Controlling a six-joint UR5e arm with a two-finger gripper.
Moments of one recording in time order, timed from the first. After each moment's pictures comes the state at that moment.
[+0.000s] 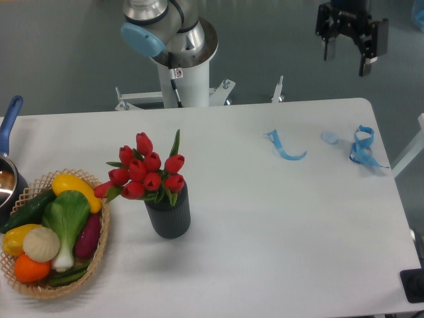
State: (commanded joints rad) arm 3.05 -1.47 -1.68 -1.24 1.26 2.04
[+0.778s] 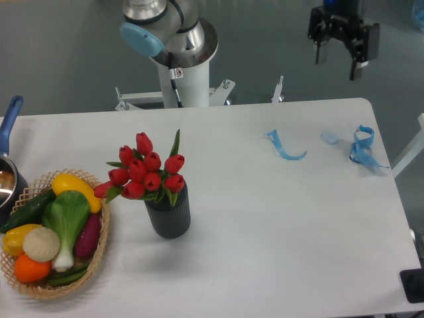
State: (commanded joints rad) arm 3.03 -1.44 -1.77 -1.24 1.16 1.91
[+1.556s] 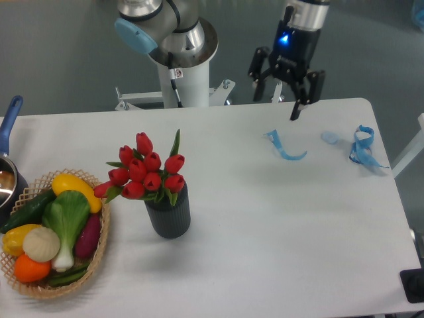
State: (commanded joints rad) arm 2.89 -1.46 -1.95 -1.12 0.89 1.58
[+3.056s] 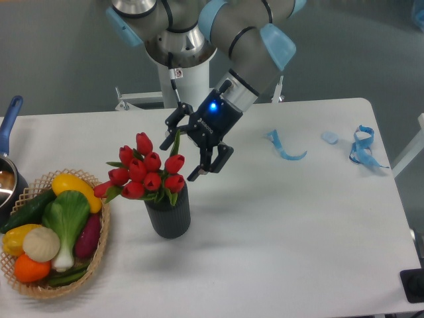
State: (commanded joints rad) arm 2.62 -1.68 -2.01 -0.93 0.59 1.53
